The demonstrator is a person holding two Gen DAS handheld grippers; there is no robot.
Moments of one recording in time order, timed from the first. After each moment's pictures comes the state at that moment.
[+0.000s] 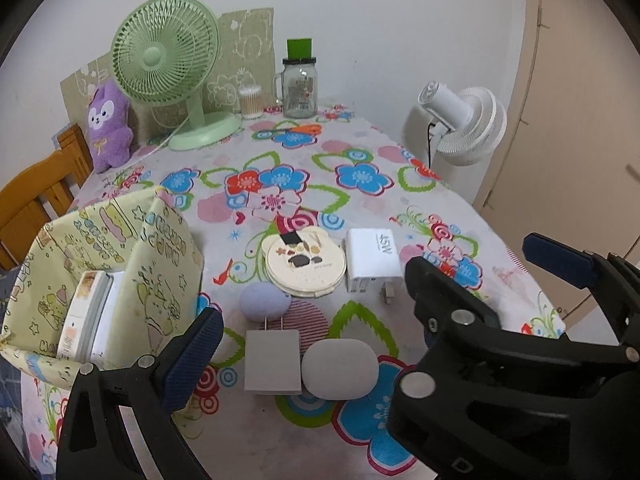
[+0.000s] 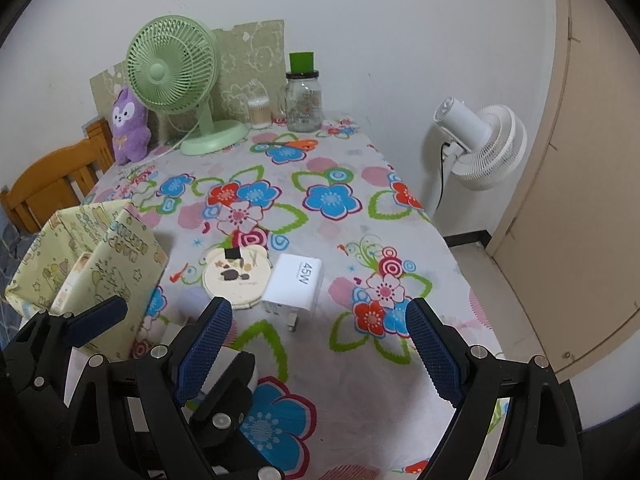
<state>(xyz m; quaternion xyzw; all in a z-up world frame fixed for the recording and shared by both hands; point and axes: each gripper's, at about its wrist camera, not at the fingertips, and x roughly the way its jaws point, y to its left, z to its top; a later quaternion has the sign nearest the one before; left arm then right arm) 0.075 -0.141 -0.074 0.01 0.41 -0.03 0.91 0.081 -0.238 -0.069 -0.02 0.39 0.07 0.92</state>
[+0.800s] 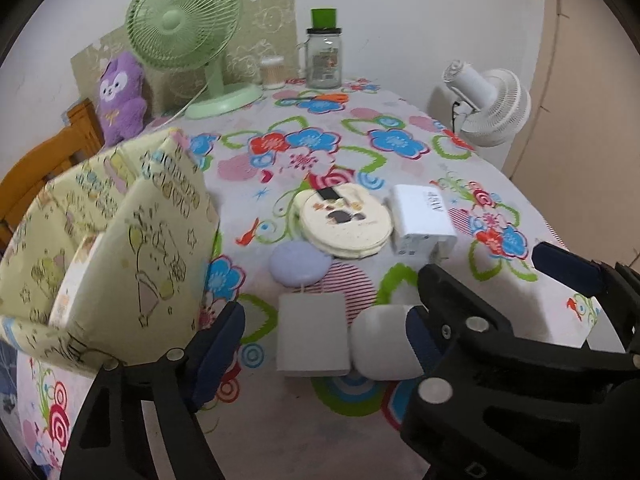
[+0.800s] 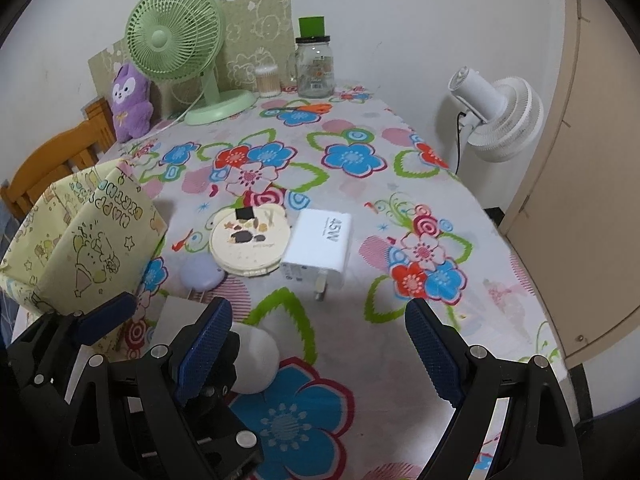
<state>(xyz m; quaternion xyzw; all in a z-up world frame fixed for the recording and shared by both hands) 0.073 -0.114 -0.110 0.01 0.44 0.00 0.90 0.084 -0.215 -0.111 0.00 0.42 0.08 0.90</state>
